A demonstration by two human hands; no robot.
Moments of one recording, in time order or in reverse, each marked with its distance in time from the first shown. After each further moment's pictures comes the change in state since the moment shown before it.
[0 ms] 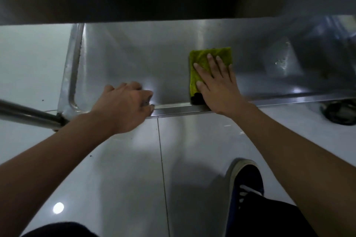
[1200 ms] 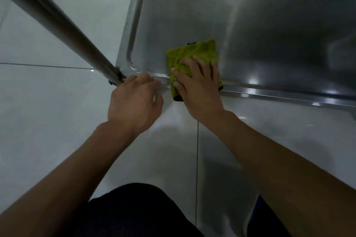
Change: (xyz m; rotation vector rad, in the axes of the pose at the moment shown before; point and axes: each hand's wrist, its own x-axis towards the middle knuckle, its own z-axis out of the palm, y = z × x) left_hand -0.107 -0.056 0.055 -0.159 0.368 -0.275; right_hand -0.039 -0.199 0.027 0.091 0.083 -0.275
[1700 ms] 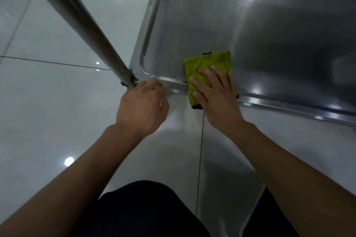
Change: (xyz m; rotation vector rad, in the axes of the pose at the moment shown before) left_hand -0.008 -0.009 -0.002 -0.016 -0.034 -0.012; right_hand -0.014 0.020 -0.012 0.073 -0.030 -0.021
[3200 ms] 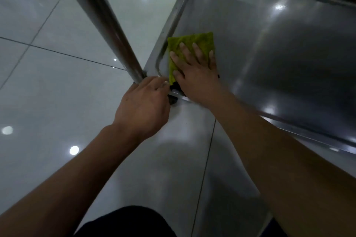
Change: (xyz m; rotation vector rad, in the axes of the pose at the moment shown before) left_hand 0.008 -0.013 -0.020 0.041 -0.042 -0.051; right_hand 0.120 -0.047 0.029 -0.127 -0.182 -0.166
